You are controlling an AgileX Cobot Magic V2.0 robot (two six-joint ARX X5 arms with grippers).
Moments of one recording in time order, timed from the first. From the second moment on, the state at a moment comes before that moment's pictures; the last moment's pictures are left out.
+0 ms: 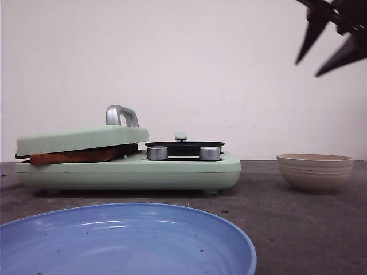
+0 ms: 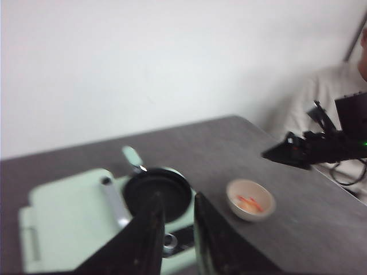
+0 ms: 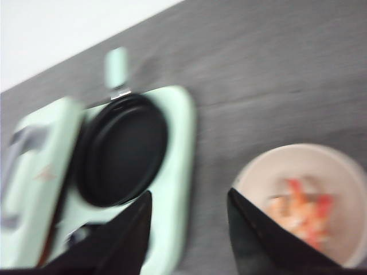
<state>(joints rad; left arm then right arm) -0.50 0.77 1.50 -0.88 0.06 -0.11 0.08 1.36 1.14 -0.41 -0.31 0.50</state>
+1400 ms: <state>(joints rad) -0.56 0.79 1.50 -0.90 0.03 -0.10 -0.07 1.86 1.19 -0.53 -0.39 0.41</state>
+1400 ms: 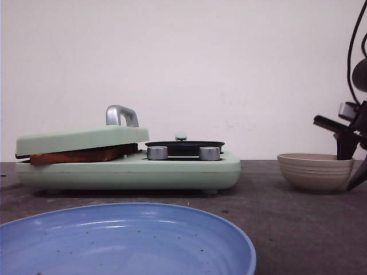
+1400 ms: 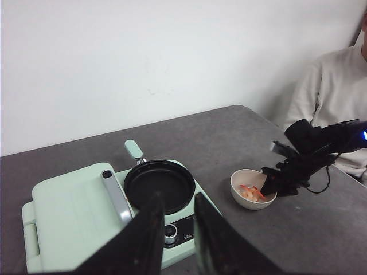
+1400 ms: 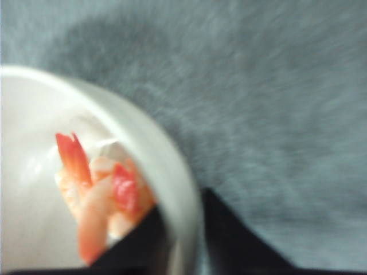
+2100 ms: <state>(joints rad) -0.56 0.80 1.50 -0.89 0.03 -0.10 0.28 1.73 1.40 -0.16 -0.27 0.43</state>
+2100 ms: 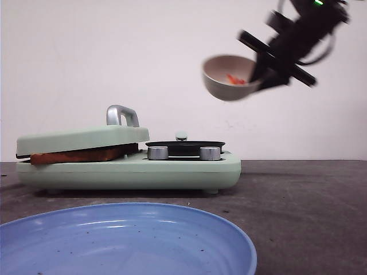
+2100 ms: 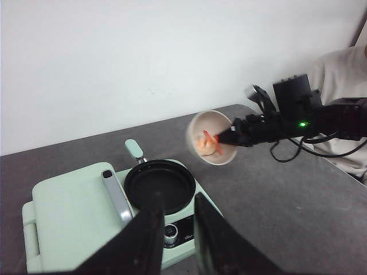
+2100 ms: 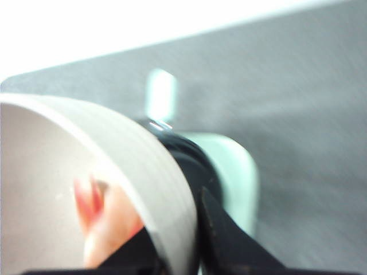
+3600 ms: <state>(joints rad) -0.56 0.79 1.50 -0.91 0.05 -0.10 0.49 1.88 1.52 0.05 0.08 0.02</state>
